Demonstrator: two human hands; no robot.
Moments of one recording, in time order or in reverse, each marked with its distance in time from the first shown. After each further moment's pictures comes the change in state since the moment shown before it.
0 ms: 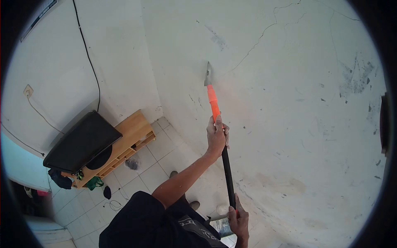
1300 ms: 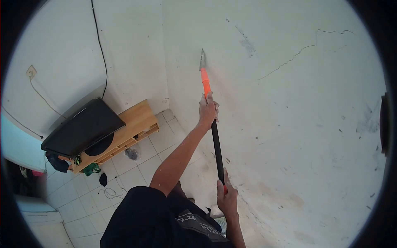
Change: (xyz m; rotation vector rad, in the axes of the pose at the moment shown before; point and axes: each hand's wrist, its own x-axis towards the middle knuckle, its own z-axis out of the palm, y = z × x) left_hand 0.130 0.028 -0.078 0.123 0.183 -0.048; right_hand 0.111 -0.069 0.067 -0.174 -0.036 -0.182
